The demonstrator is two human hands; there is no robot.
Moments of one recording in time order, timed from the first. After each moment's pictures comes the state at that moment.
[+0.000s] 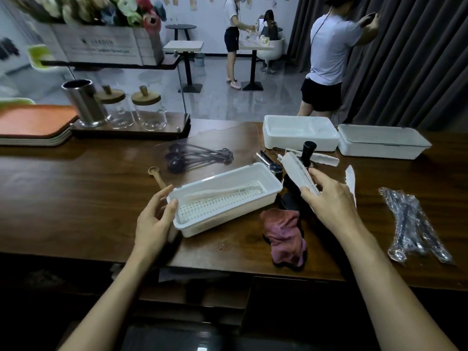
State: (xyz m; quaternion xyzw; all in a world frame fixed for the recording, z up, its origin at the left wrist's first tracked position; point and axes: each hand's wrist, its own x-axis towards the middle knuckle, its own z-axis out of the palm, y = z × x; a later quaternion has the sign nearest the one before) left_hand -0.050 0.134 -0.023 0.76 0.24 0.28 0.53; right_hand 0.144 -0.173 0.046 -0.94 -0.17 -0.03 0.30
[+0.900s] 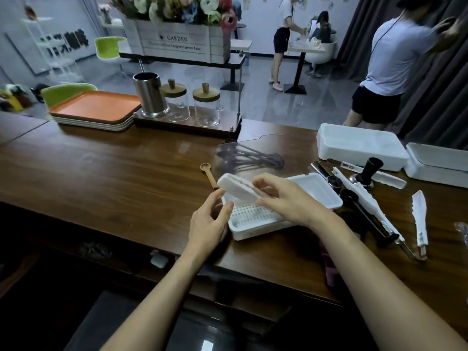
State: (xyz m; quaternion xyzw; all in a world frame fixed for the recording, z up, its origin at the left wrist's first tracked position) left_hand -0.050 0.143 -0.033 0.77 0.25 0.25 0.53; right_hand 0.116 -0.003 0.048 -0.78 -0.50 0.19 0.33
